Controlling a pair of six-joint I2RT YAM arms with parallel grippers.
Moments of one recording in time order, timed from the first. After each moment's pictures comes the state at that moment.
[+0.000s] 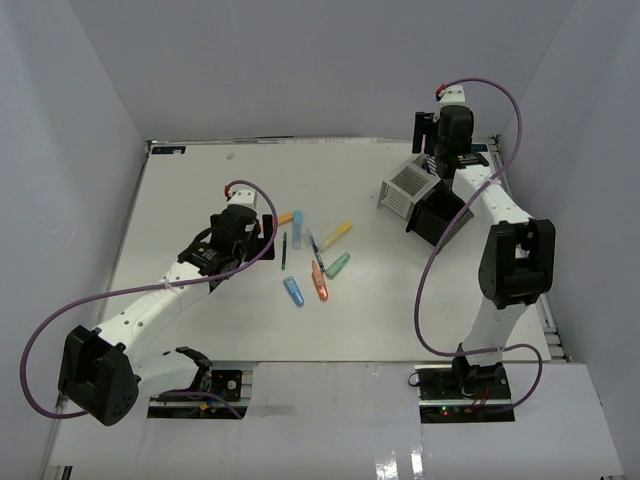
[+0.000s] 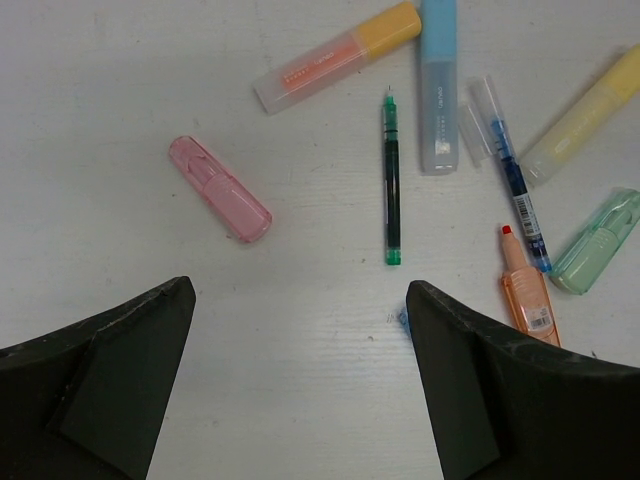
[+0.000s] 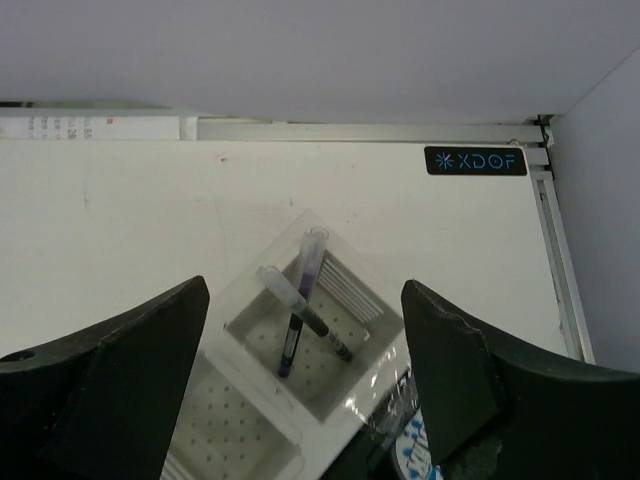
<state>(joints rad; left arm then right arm) -0.52 1.16 0.85 -0.40 -0.34 -0.32 0.16 1.85 1.55 -0.03 0.19 -0.02</state>
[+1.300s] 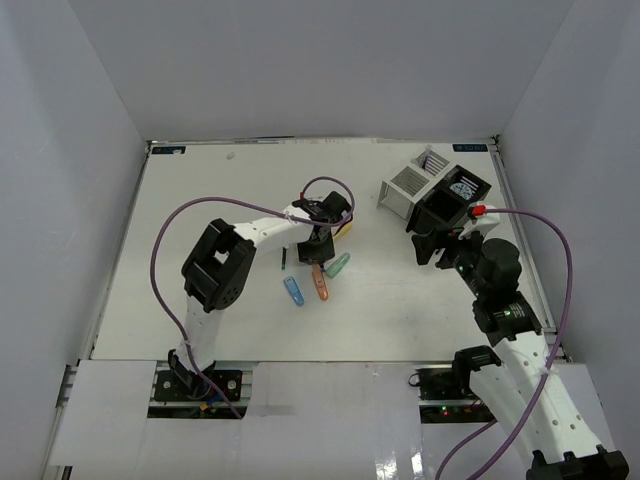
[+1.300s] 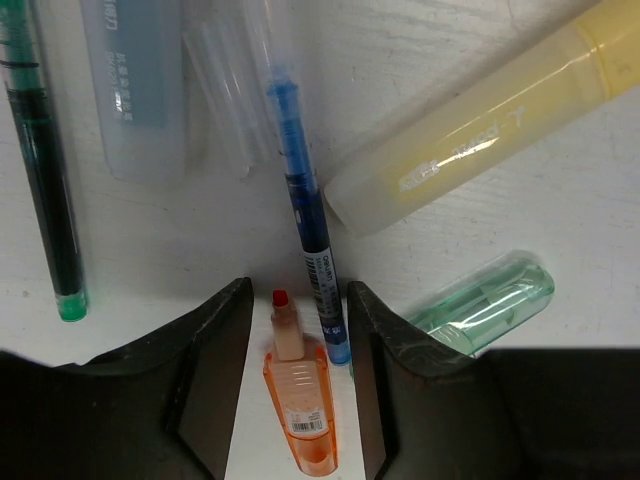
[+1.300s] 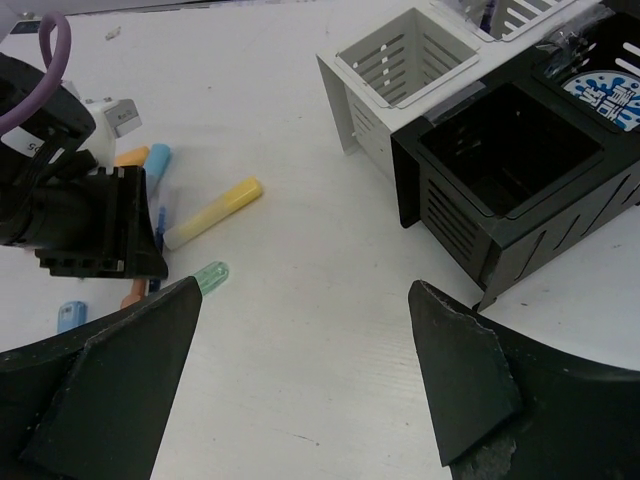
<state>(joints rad) -0.76 2.06 1.52 -0.76 -0.28 -0.83 0.24 0.58 0.54 -0.15 -0.11 0.22</state>
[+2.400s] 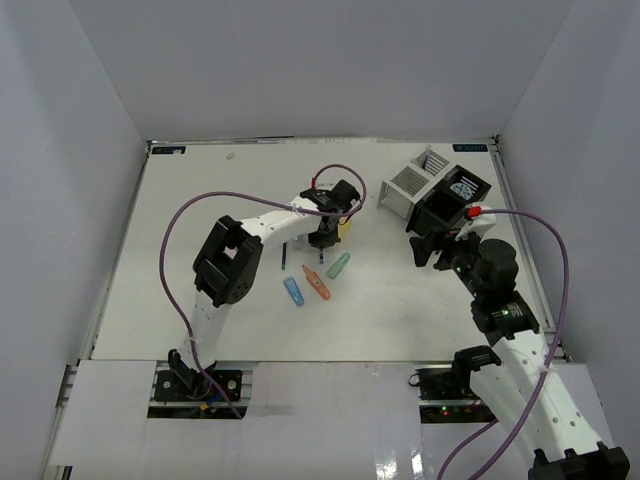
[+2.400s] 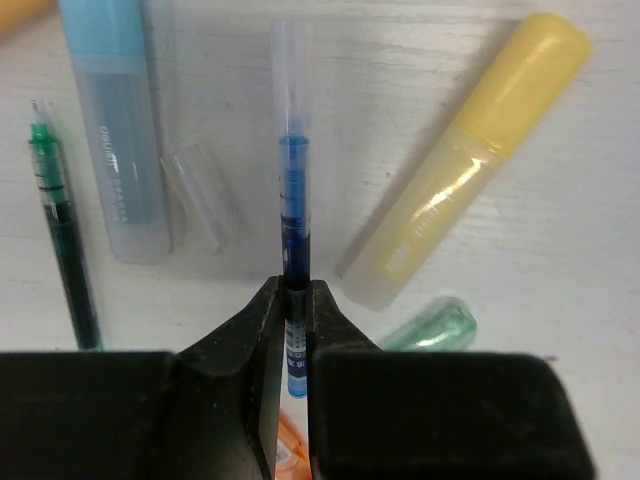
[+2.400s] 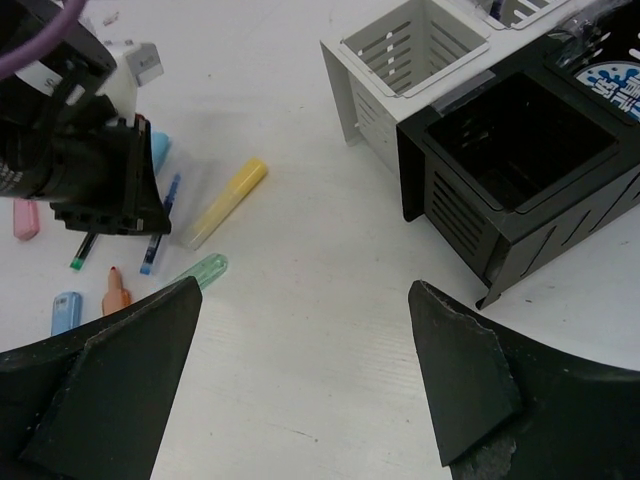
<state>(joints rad) -0.76 2.16 1.72 -0.81 -0.36 -0.74 0.26 0.59 0.53 -0.14 -0.10 0.21</state>
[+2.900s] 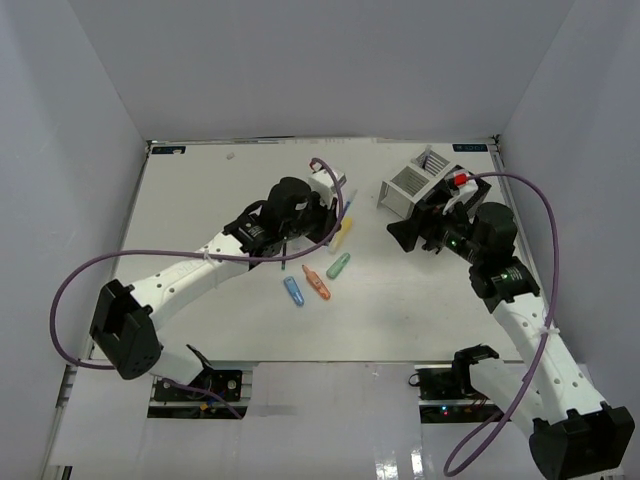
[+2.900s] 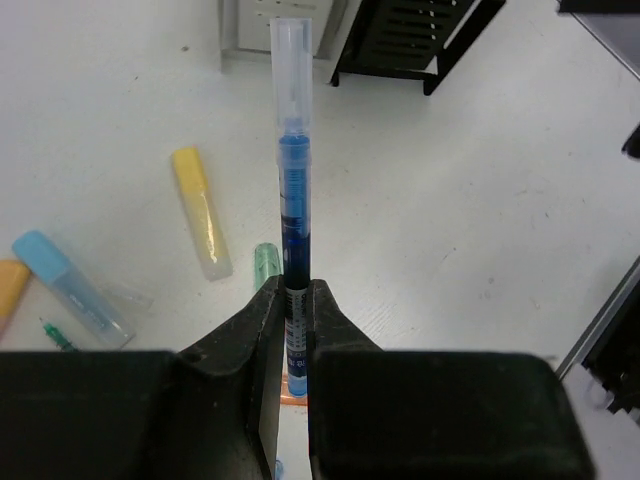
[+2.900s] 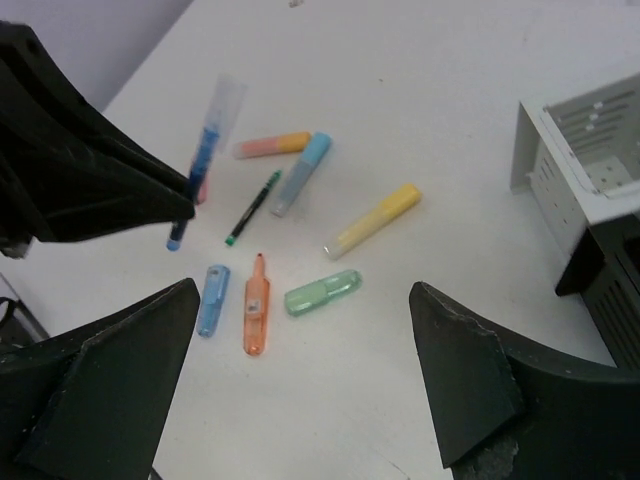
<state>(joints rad) -0.78 1.44 1.21 -0.24 0.06 -0.17 0.26 0.82 0.75 -0.16 -0.43 0.24</state>
